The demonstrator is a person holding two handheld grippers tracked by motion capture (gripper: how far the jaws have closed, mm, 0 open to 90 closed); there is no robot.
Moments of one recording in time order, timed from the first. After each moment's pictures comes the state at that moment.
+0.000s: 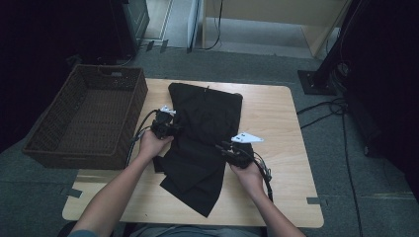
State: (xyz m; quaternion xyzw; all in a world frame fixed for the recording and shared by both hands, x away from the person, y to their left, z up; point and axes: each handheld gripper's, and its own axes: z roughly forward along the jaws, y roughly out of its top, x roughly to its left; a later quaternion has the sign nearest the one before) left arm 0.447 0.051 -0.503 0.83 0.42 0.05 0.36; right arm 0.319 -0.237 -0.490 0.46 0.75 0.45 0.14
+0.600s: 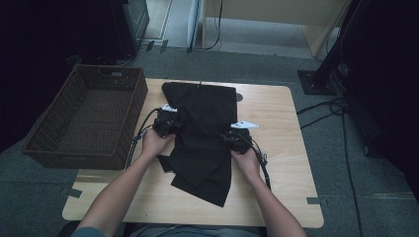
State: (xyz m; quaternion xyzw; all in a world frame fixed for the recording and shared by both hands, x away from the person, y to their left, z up) left arm 0.458 0.043 -0.504 0.82 0.43 0.07 0.36; right arm 0.384 -0.247 -0.515 0.50 0.75 0.41 0.15
